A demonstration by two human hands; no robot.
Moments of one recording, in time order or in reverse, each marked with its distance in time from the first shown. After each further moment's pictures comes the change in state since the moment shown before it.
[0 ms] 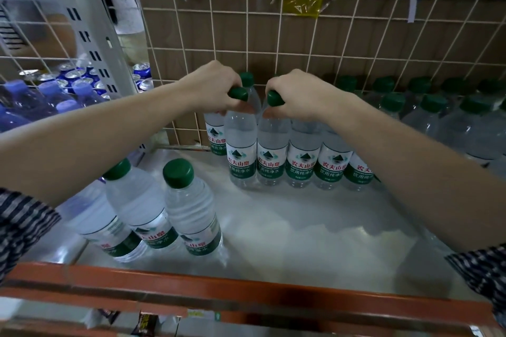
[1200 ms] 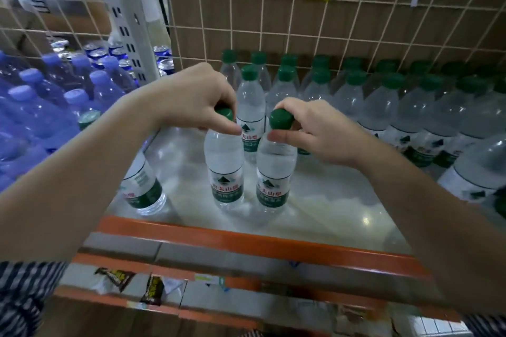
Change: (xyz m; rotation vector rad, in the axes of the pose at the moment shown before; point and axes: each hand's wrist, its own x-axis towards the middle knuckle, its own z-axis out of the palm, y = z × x) left_hand -0.125 0.049 -0.025 -0.055 -0.030 0.157; right_hand -0.120 -0.047 0.019 0.426 0.091 -0.177
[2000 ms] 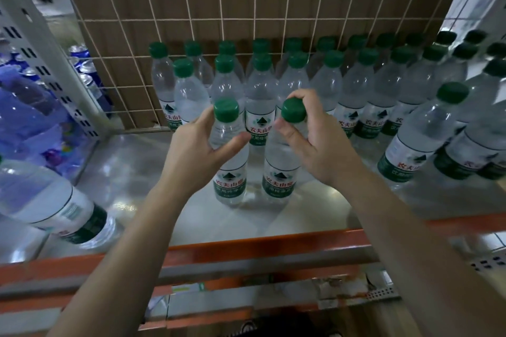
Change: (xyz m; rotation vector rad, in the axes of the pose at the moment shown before) left_hand 0.034 0.050 0.123 -0.500 0.529 -0.237; right_hand -0.066 0.042 0.024 0.159 0.509 0.205
